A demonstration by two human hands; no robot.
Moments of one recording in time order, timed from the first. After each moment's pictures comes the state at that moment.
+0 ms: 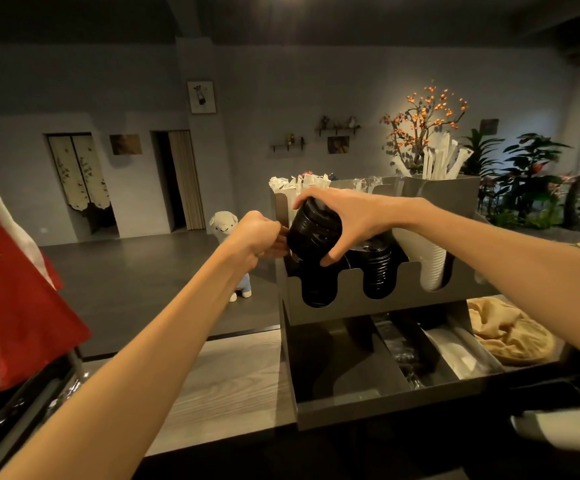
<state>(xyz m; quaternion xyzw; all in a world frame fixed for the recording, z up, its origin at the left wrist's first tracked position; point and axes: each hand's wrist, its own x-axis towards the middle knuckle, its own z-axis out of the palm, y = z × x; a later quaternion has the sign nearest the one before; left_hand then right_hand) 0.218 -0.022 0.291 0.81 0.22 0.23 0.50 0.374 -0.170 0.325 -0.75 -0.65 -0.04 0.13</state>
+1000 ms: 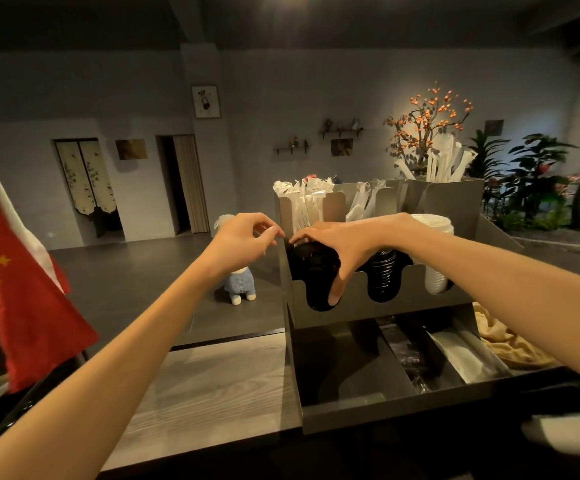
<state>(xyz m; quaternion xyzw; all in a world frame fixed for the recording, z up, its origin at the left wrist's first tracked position) 0.192 0.006 0.285 0.91 0.09 0.29 0.28 0.360 -0.154 0.306 -0.78 -0.62 0.03 -0.03</state>
